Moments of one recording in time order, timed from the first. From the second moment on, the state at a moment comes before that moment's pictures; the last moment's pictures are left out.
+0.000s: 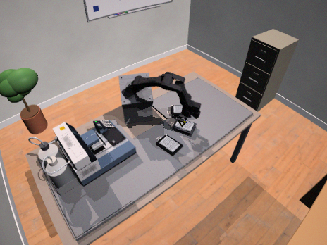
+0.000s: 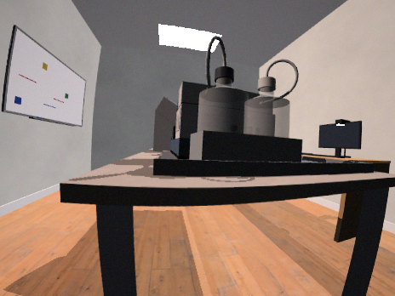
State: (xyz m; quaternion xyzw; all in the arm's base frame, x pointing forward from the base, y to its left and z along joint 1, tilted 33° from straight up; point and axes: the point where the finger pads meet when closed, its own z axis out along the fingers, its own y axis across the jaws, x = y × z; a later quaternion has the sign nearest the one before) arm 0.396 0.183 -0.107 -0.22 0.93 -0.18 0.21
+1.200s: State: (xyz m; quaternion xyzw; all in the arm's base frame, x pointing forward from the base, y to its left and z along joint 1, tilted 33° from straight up) arm 0.402 0.184 -0.112 -0.22 0.93 -0.18 0.21
